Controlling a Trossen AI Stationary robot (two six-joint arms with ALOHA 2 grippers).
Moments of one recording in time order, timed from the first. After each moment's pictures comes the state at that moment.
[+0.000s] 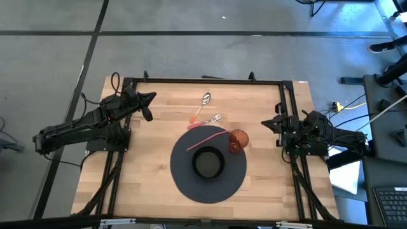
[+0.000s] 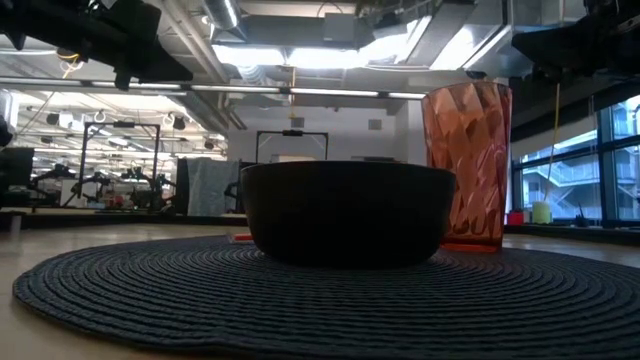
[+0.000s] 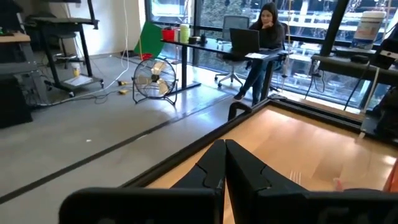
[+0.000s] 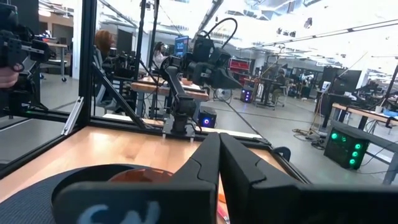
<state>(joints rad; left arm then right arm) 0.39 0.38 0.37 -0.08 -0.31 -0.11 -0.11 0.01 0.12 0.05 -0.07 -0.16</state>
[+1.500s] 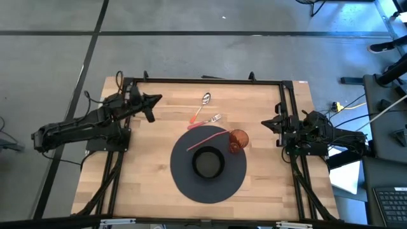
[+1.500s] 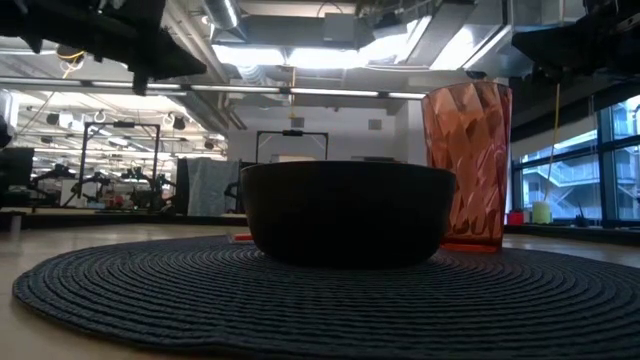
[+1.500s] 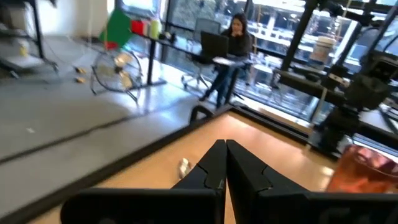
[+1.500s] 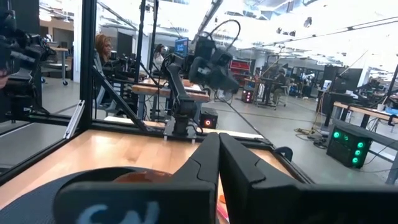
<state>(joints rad) 0.39 0.49 0.37 0.05 -0.17 -0.27 -0.11 0.01 0.12 0.05 -0.07 -0.14</state>
